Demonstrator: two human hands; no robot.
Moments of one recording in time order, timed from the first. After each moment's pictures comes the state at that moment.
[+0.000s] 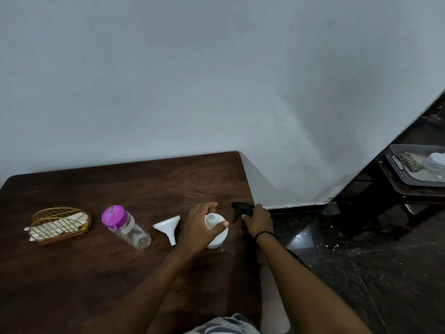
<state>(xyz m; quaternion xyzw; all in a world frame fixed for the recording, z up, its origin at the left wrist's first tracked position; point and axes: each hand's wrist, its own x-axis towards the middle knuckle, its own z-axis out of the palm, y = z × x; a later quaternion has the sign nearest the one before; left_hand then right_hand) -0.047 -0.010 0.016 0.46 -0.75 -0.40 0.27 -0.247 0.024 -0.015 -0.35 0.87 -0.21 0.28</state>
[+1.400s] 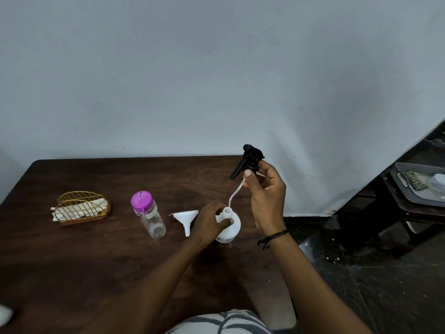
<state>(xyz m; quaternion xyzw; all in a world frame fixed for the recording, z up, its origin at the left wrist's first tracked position) -0.033 -0.013 0.009 0.46 -0.72 -0.44 0.28 -0.160 0.043 0.153 -0.34 0.57 -0.69 0.28</state>
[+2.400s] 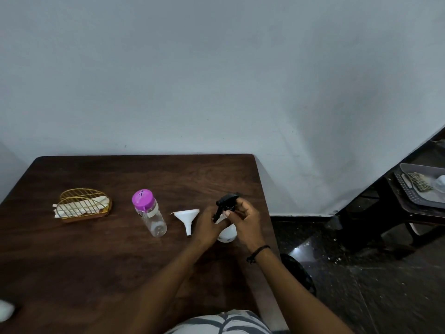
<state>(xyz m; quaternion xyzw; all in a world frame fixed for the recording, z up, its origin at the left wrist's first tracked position) -0.033 -0.005 -0.008 0.50 -0.63 -0.51 0.31 -0.153 0.044 0.032 -0.39 0.63 -0.55 0.39</state>
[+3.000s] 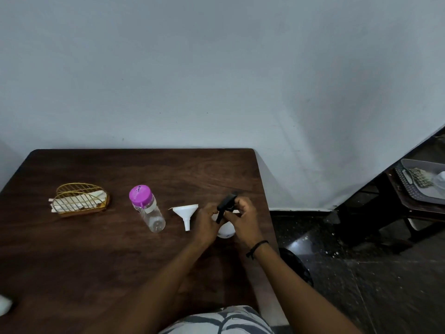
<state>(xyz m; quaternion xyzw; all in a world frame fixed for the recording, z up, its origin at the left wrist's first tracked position) -0.037 -0.006 -0.025 0.51 -0.64 -0.47 0.33 -0.158 0.039 0.015 -0.46 0.65 -0.51 0.34</state>
